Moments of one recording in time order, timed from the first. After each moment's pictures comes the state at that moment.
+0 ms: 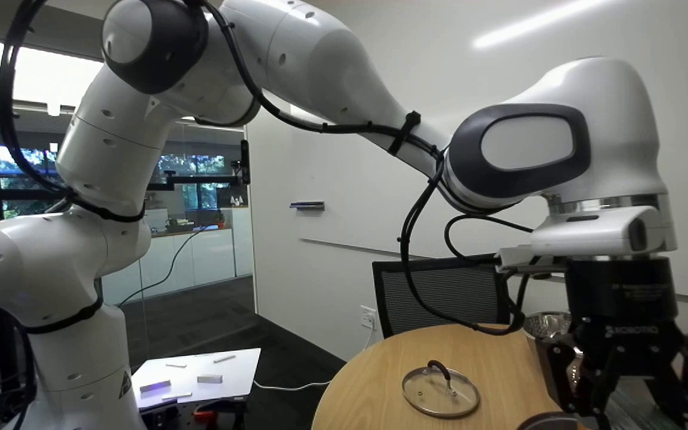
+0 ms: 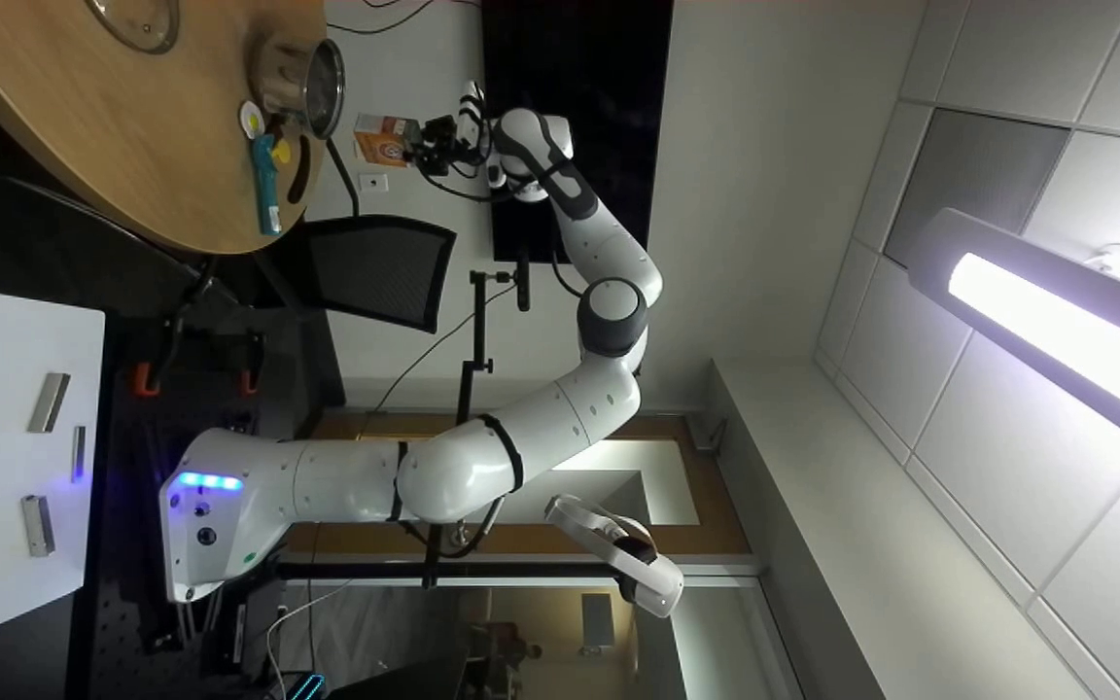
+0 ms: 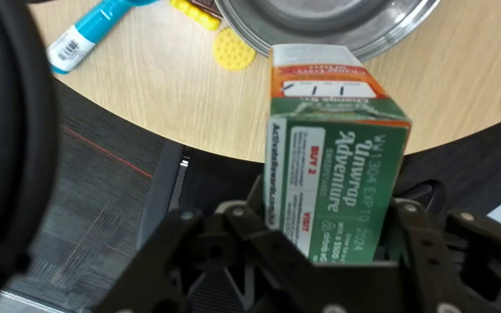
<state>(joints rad) -0.22 0.51 -0.23 -1.64 -0.06 2.23 1.48</state>
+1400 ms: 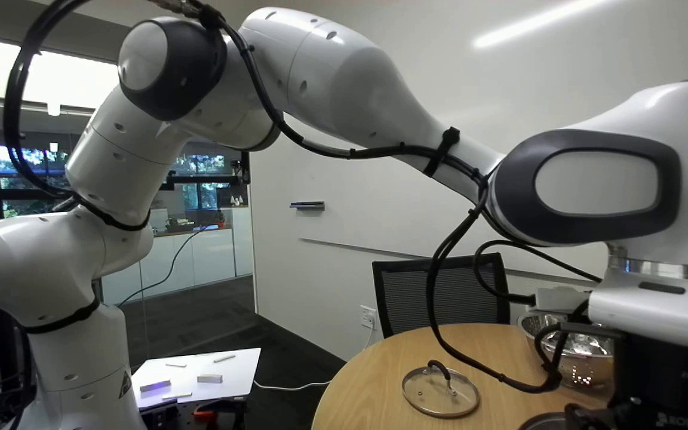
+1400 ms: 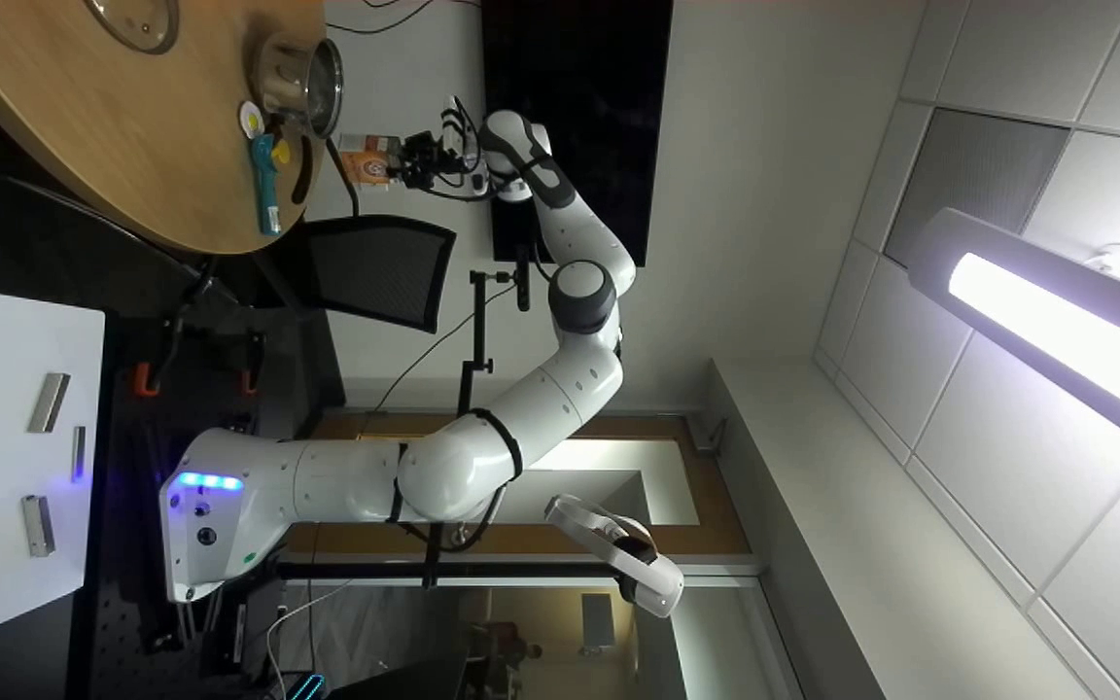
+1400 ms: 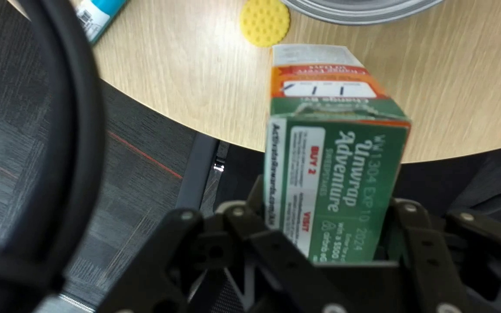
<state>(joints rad) -0.28 0.67 -0.26 -1.47 0.03 2.08 1.40</state>
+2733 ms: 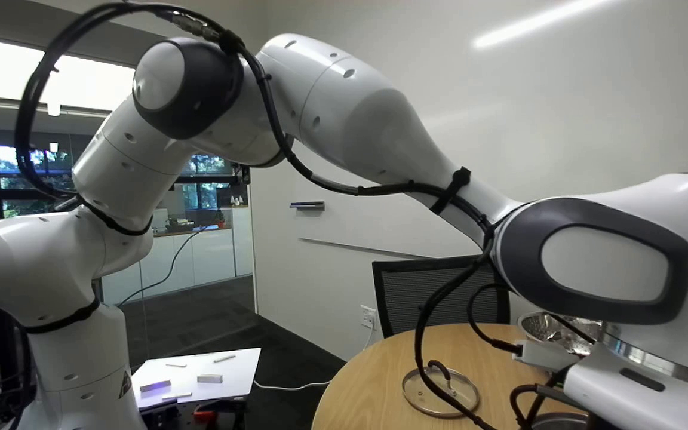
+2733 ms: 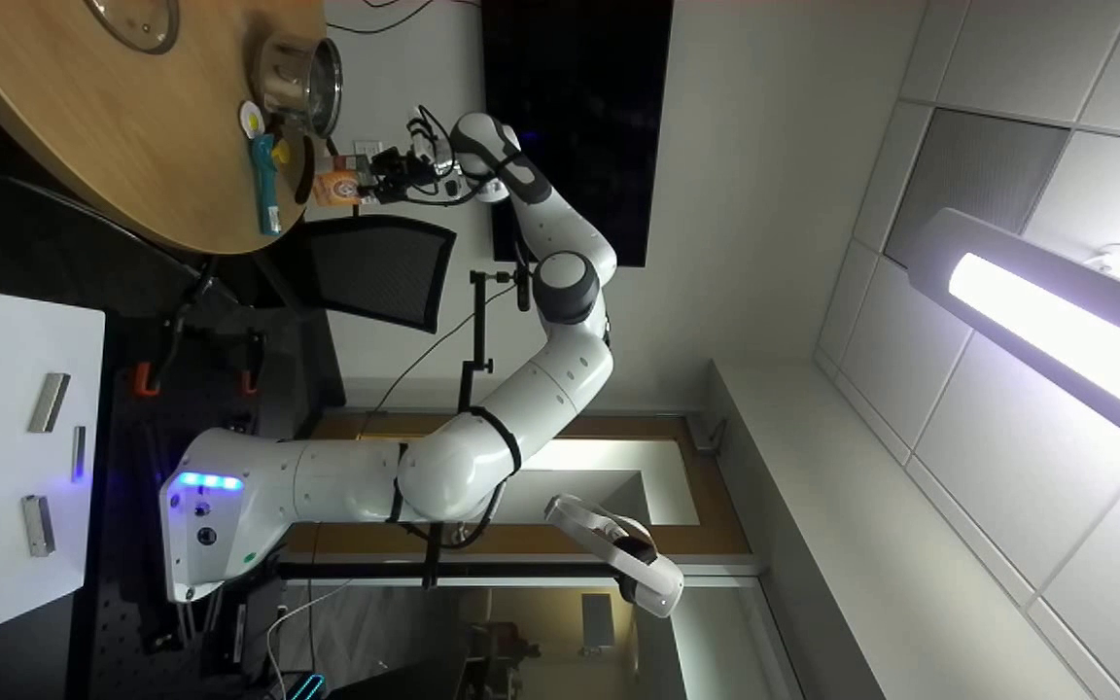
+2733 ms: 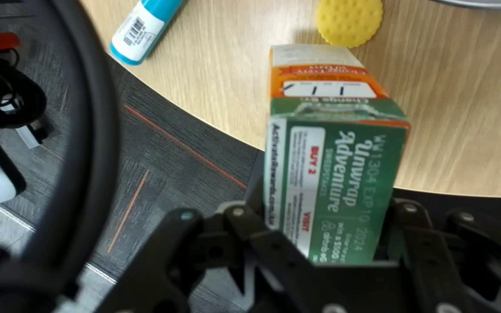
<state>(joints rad) -0.28 0.76 -0.28 -1.47 0.04 1.98 1.44</state>
